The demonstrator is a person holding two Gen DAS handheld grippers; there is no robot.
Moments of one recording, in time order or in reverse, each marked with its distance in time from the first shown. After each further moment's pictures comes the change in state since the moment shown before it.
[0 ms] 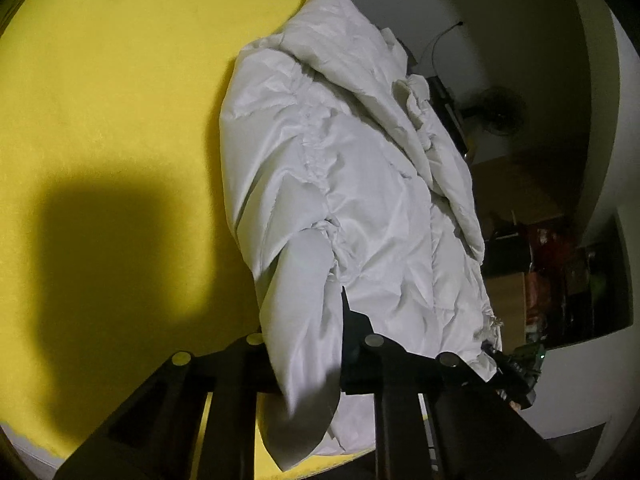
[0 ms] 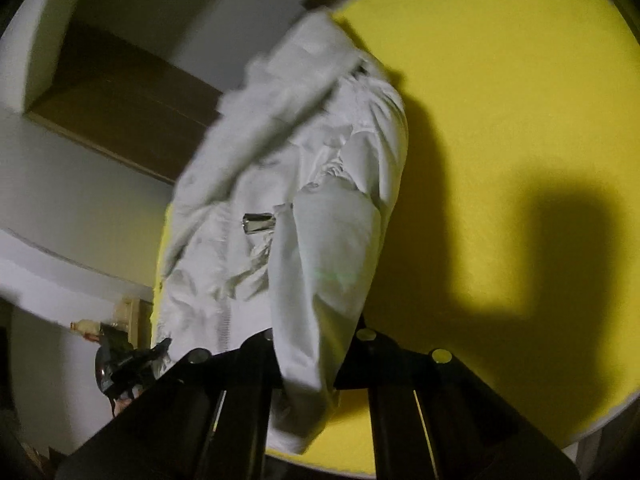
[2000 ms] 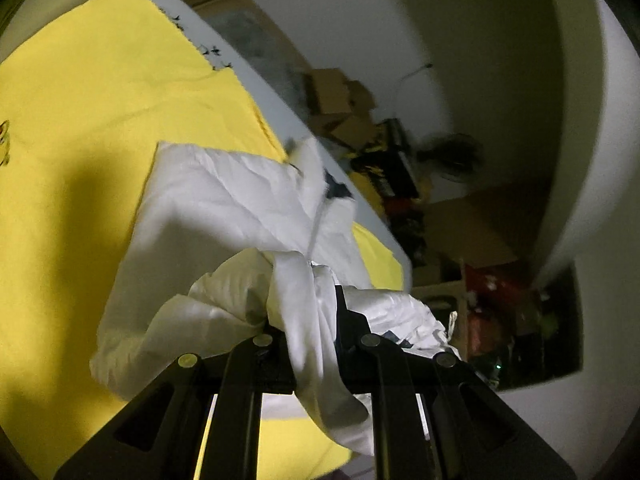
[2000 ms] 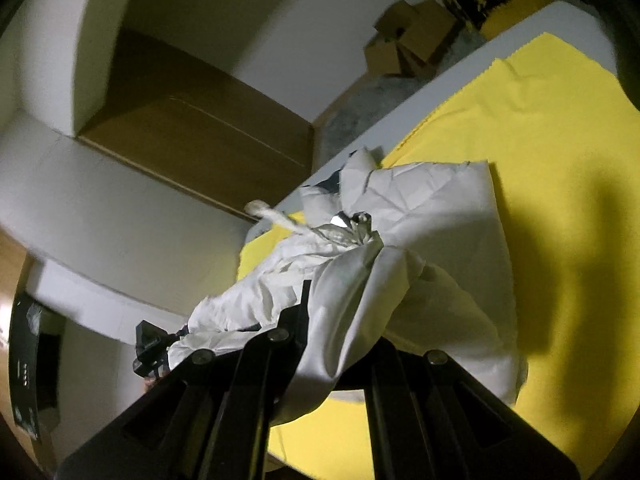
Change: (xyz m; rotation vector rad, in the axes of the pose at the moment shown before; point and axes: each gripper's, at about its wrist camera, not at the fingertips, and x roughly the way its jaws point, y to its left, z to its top) left arm -0.037 -0.131 0.263 -0.055 -0.055 -0.129; right arm -0.016 0.074 0.244 -0.019 0.038 0.185
